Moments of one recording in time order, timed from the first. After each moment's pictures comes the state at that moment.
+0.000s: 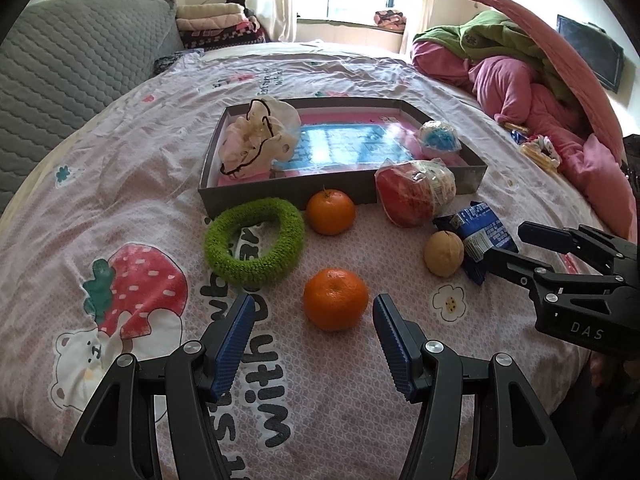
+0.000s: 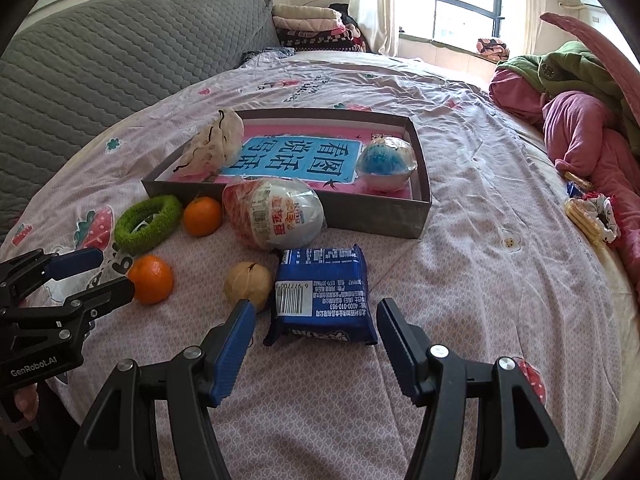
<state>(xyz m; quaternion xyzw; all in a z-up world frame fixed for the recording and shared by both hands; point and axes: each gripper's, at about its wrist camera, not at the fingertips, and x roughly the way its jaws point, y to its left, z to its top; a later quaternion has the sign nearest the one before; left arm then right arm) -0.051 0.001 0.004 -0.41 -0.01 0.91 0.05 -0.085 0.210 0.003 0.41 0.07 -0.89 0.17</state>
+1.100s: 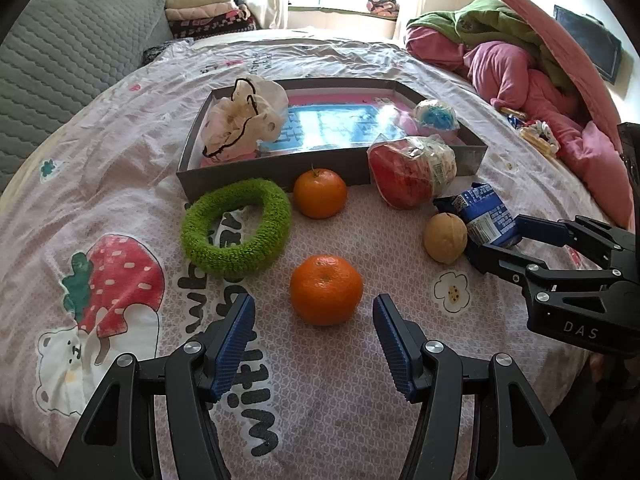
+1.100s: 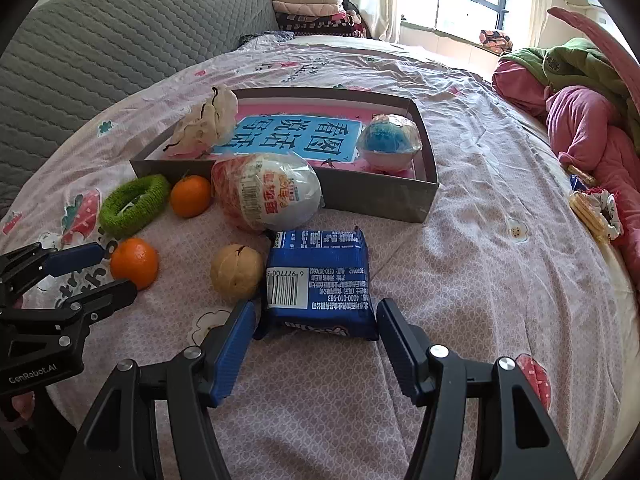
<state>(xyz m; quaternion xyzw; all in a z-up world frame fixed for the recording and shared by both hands) -0.061 0.008 -0.012 -0.44 0.00 0.90 0.06 -0.092 0.206 -0.012 0.43 0.08 -0.88 0.16</state>
